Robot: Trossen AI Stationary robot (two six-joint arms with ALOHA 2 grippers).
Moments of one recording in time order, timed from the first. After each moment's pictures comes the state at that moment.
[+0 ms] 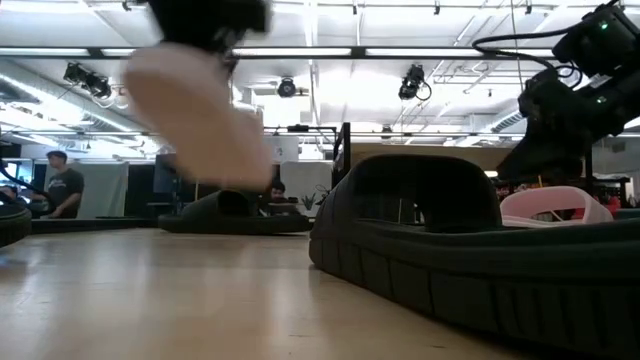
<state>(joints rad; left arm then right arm) -0.34 1.71 1.32 -1.03 -0.75 -0.21 -0.23 0.43 0.15 -0.27 0.13 0.51</state>
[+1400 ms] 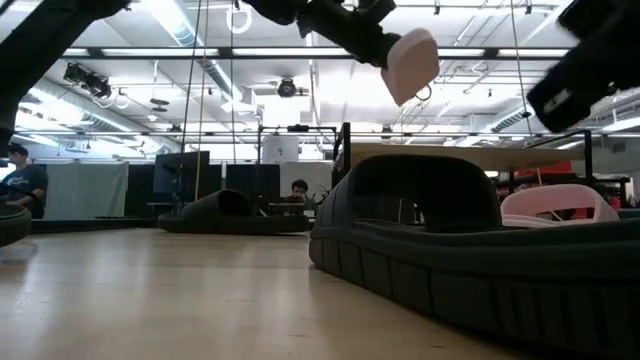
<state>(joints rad) 0.34 2.08 1.98 -0.06 -0.20 0.57 0.34 0.43 0.19 0.02 0.01 0.37</state>
